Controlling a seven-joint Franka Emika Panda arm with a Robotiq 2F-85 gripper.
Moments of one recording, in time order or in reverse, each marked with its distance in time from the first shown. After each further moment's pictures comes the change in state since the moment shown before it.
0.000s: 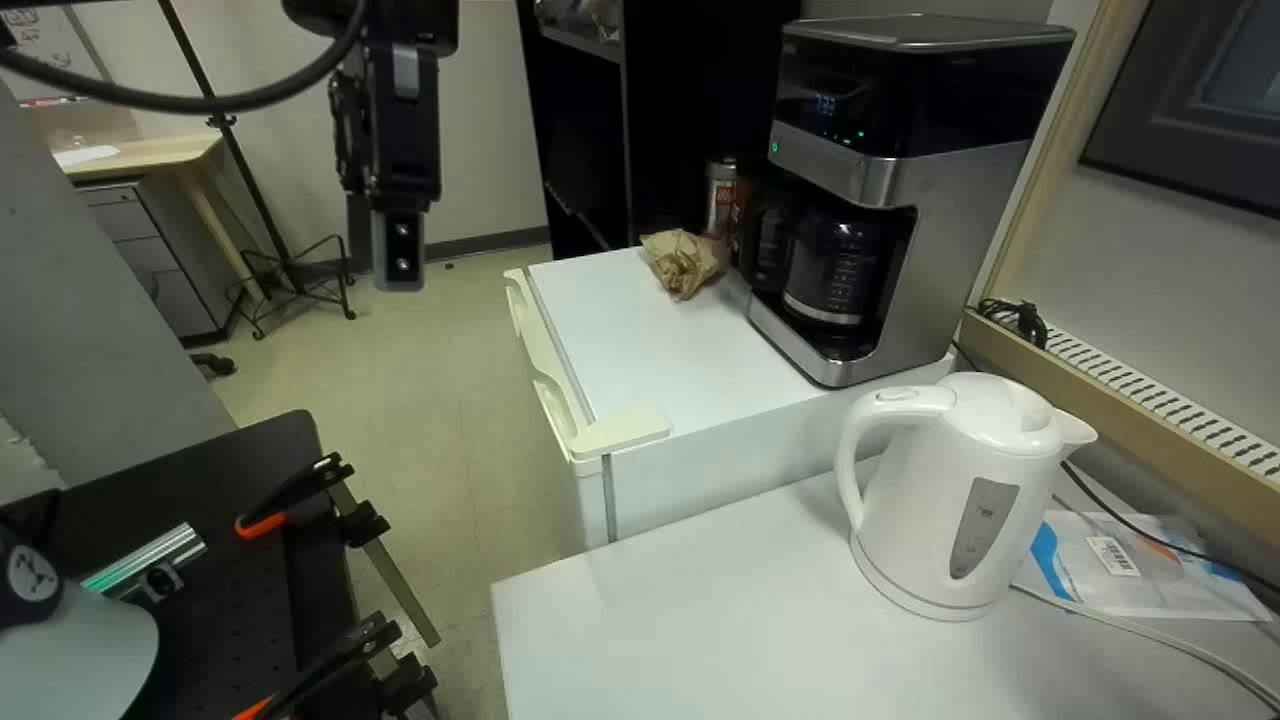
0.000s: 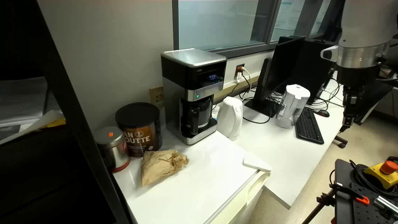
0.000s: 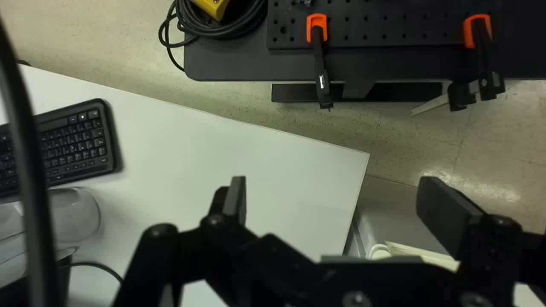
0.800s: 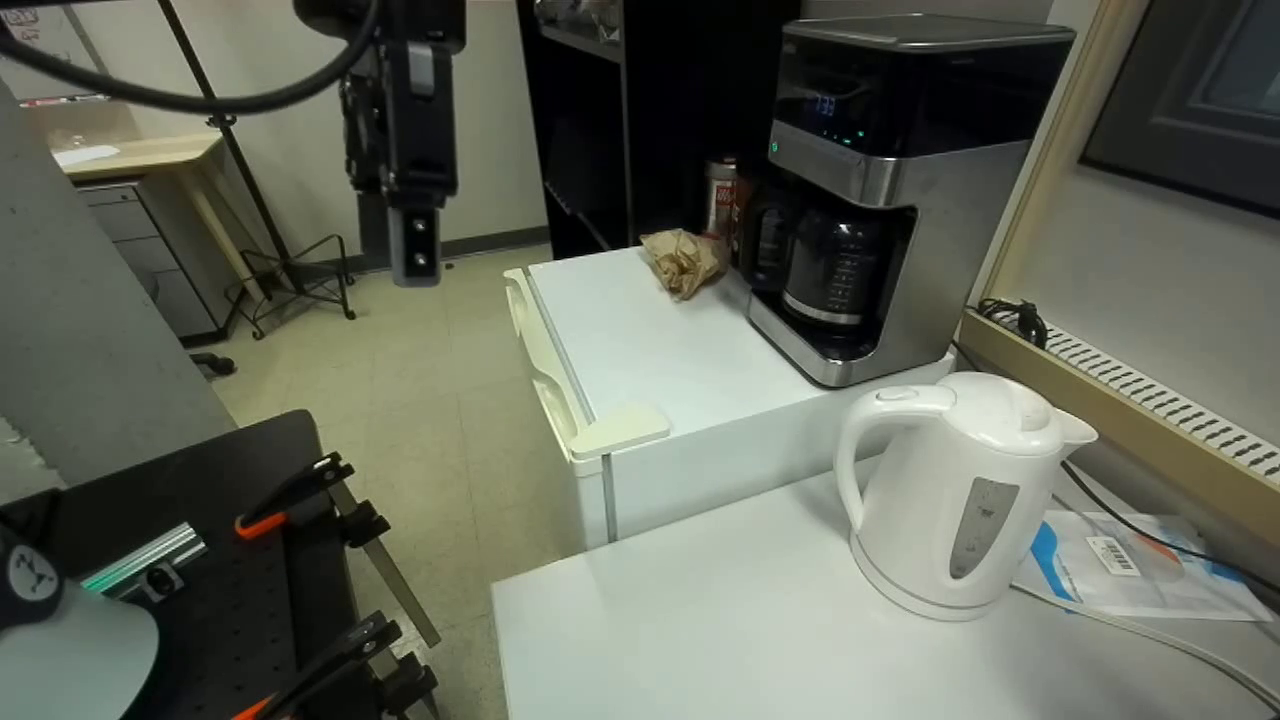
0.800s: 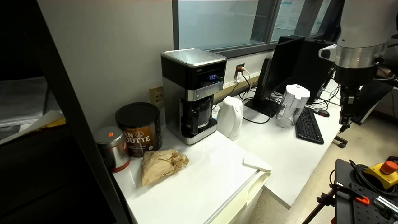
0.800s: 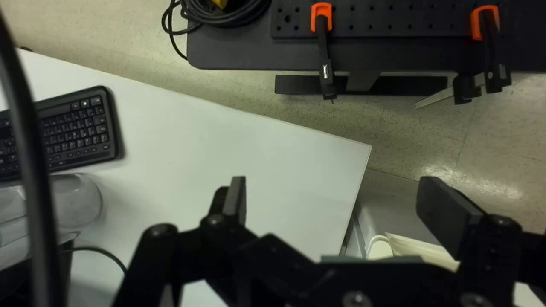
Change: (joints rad) arm 0.013 0.006 -0.002 0.000 -0.015 0.030 -0.005
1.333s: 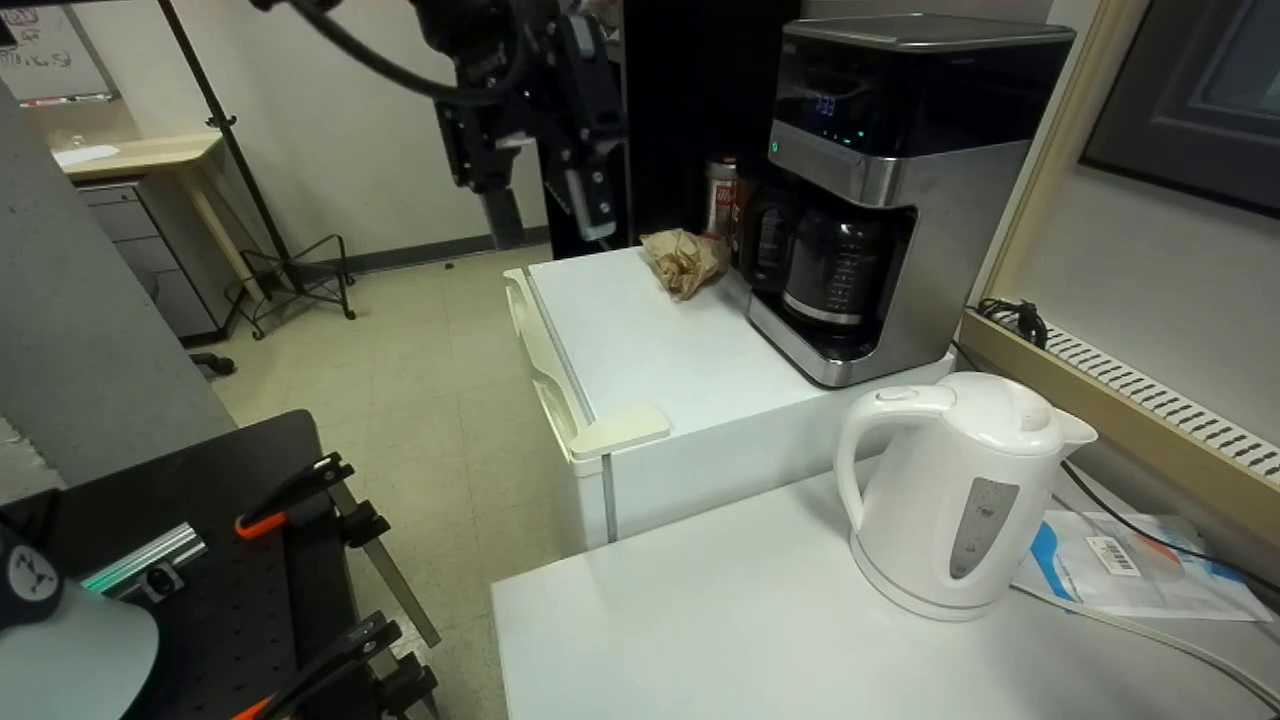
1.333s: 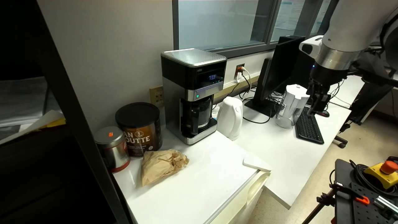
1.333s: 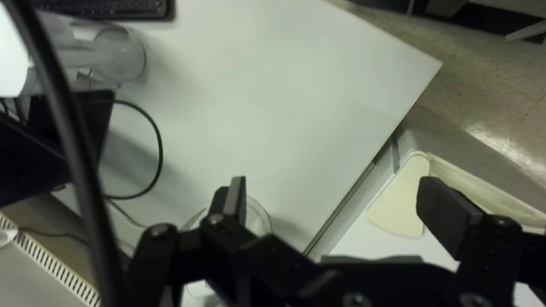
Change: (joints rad) arm 0.038 0.078 0.004 0.004 -0.196 0.321 -0.073
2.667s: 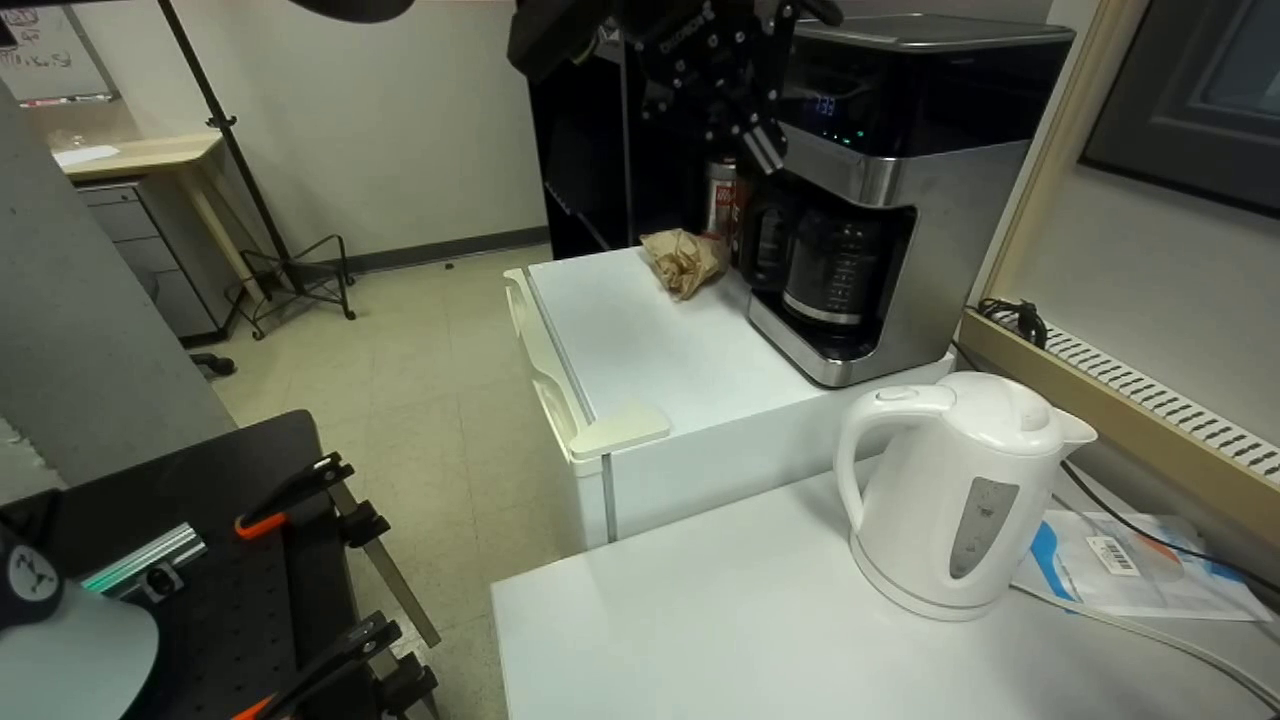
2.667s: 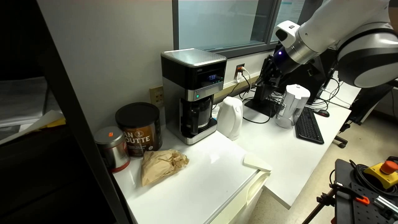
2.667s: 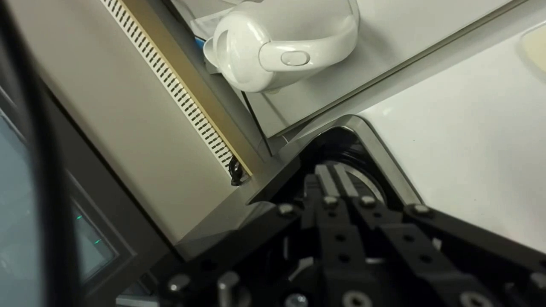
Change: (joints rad) arm -0.089 0.244 -0.027 0.111 -0.325 0.692 -0.101
